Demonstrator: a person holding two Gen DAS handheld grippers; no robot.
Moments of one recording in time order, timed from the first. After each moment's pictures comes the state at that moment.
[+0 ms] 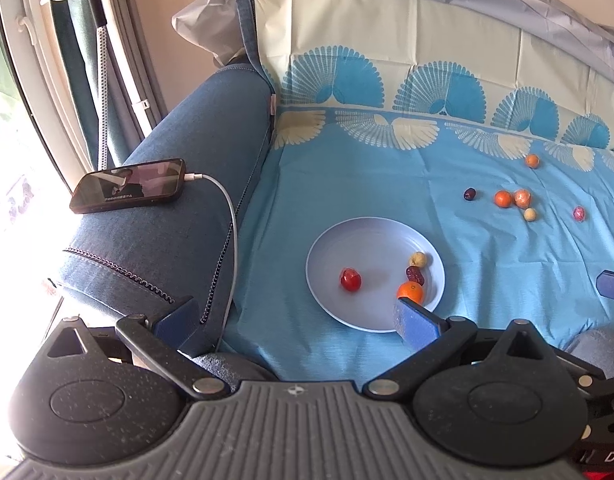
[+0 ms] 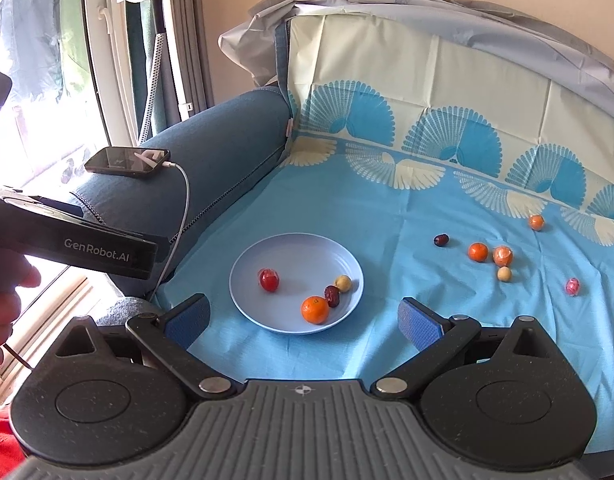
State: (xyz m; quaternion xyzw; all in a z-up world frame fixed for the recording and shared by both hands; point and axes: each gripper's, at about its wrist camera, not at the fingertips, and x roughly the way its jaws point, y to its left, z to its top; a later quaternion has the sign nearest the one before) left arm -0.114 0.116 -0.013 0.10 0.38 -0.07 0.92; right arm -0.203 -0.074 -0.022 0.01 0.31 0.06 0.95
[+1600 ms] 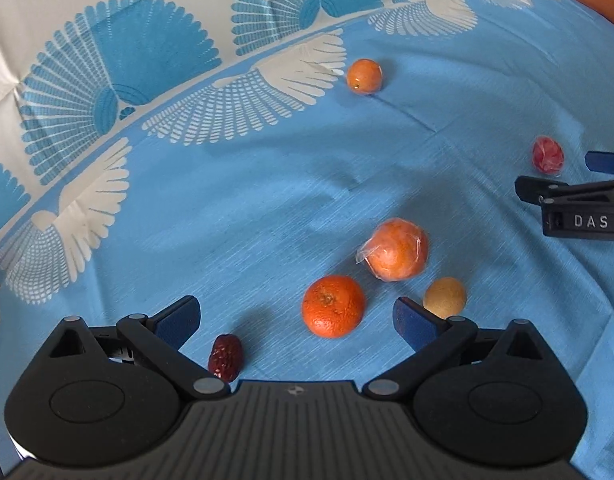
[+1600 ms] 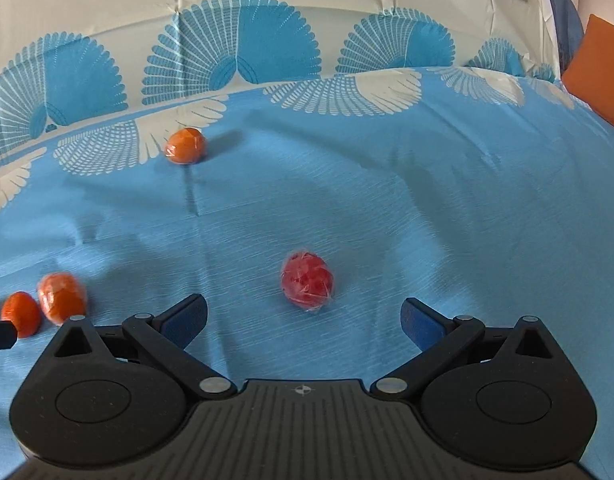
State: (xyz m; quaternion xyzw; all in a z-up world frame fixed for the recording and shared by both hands) left arm 0.154 -0.309 -0.216 0.32 0.39 -0.34 0.79; right arm 0.019 -0.478 -0.229 0.14 0.35 -0.30 0.88
